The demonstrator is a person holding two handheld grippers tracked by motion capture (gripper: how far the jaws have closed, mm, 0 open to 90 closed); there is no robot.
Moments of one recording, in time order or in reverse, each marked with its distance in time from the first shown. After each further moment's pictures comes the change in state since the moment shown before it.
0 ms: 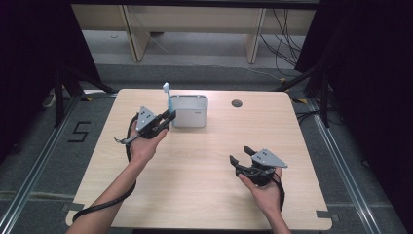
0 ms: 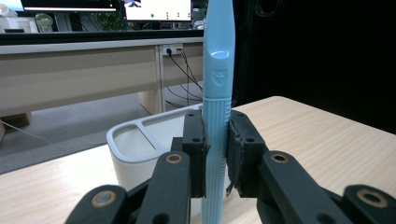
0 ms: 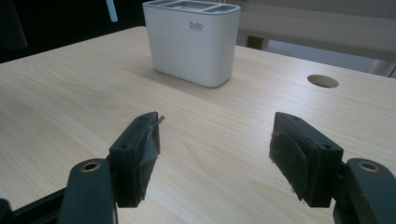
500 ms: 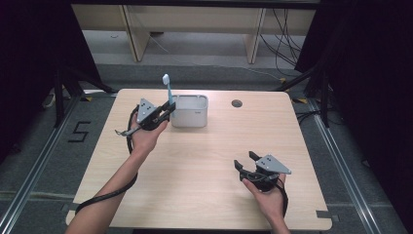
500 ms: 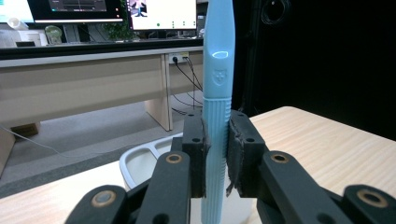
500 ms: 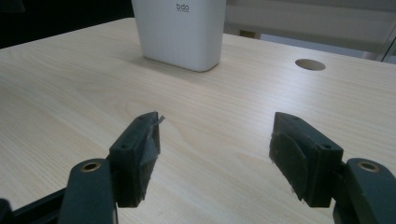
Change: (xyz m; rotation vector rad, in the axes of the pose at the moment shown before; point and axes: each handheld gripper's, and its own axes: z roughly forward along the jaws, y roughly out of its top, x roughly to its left) left arm 0.010 0.014 0.016 -0.025 0.022 0.019; right arm -0.001 -0.019 -0.009 0.024 -0.026 0.064
